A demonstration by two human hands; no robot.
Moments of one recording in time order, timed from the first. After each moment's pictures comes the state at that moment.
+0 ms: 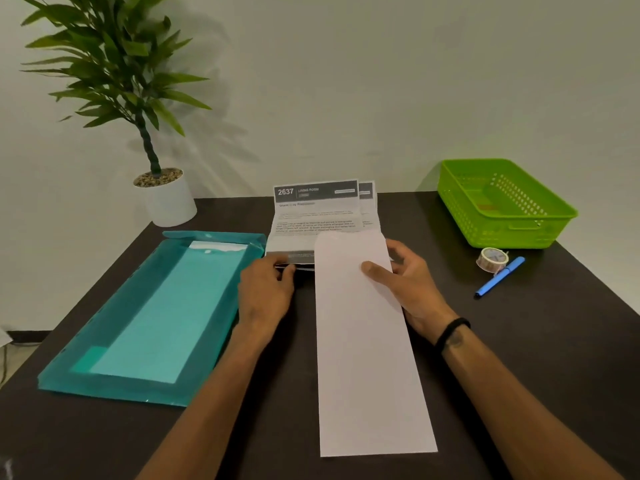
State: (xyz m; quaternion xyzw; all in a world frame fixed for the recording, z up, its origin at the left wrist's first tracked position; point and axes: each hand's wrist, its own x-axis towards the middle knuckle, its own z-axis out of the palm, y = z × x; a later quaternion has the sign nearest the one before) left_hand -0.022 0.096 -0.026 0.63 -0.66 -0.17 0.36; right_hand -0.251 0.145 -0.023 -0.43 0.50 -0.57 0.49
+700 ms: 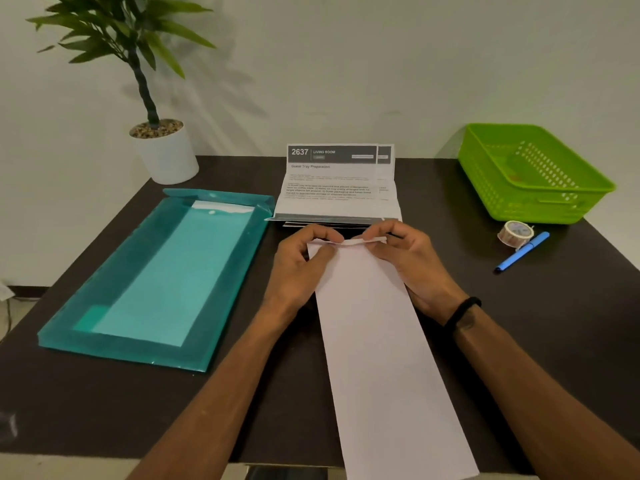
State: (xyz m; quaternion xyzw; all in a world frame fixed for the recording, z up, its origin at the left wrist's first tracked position) left_hand -0.034 0.121 -0.036 0.44 -0.62 -0.45 0.48; right_hand -0.230 0.144 -0.029 -0.45 0.50 -0.54 0.50
